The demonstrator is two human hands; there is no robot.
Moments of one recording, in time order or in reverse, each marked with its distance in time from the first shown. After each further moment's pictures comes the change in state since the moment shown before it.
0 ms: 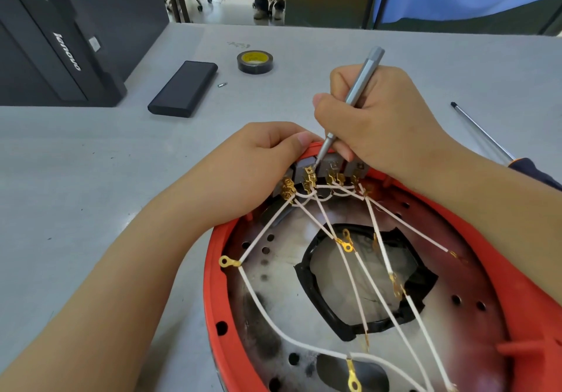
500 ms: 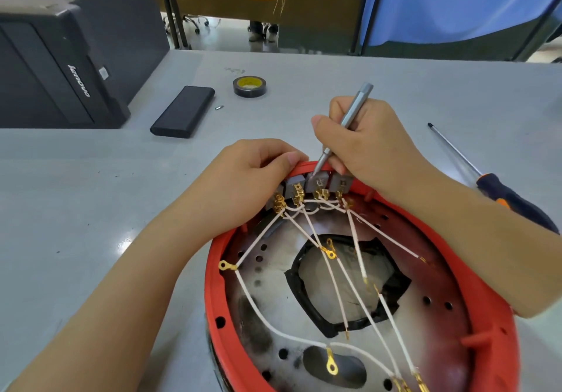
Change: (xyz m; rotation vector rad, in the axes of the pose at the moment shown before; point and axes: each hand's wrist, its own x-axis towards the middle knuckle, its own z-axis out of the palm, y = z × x) left_hand -0.003 0.005 -0.003 0.063 0.079 0.054; right_hand -0.003 0.001 -0.006 0.046 0.094 0.120
